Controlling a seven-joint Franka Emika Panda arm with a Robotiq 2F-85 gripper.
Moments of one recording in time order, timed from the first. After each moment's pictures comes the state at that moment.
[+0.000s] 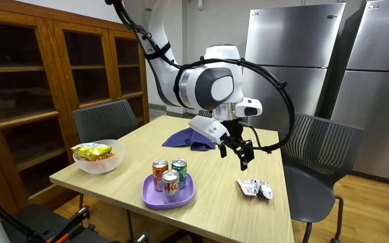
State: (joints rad) arm -0.20 0.24 -0.29 -2.40 -0.07 2.84 0.15
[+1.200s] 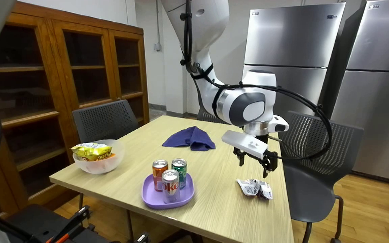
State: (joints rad) arm -0.43 0.58 -0.10 -2.00 0.13 2.73 -0.27
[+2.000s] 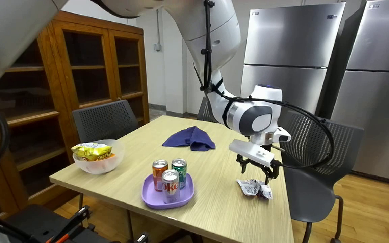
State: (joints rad) arm -0.46 0.75 -0.07 -1.80 0.13 2.64 -0.32
